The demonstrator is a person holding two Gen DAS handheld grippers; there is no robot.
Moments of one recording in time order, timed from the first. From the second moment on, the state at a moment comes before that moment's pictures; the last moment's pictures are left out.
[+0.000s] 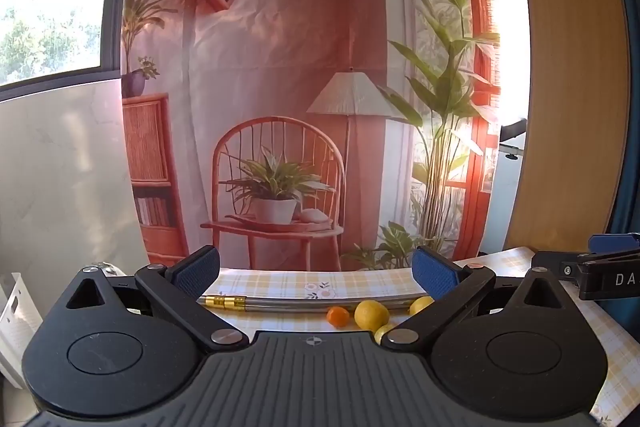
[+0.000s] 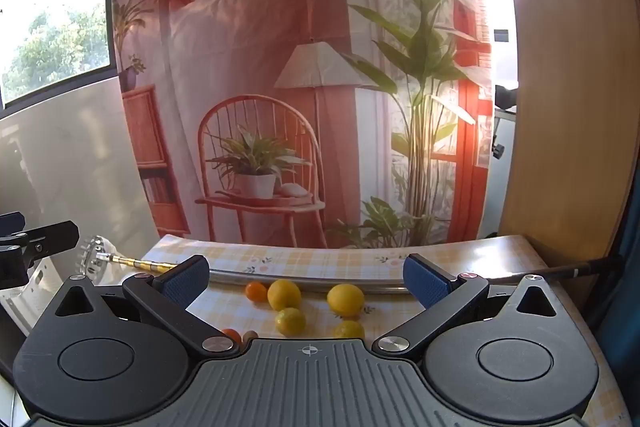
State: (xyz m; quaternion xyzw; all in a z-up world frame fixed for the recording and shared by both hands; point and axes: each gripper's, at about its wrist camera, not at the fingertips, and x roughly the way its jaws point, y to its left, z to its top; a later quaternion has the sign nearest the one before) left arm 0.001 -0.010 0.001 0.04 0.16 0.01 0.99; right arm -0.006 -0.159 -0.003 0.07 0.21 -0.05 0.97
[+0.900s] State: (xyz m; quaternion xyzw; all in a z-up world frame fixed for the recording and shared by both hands) left arm -0.009 0.002 -0.002 0.03 0.13 -0.01 0.99; right arm -0.009 -0.158 -0.003 0.07 0.20 -0.05 0.98
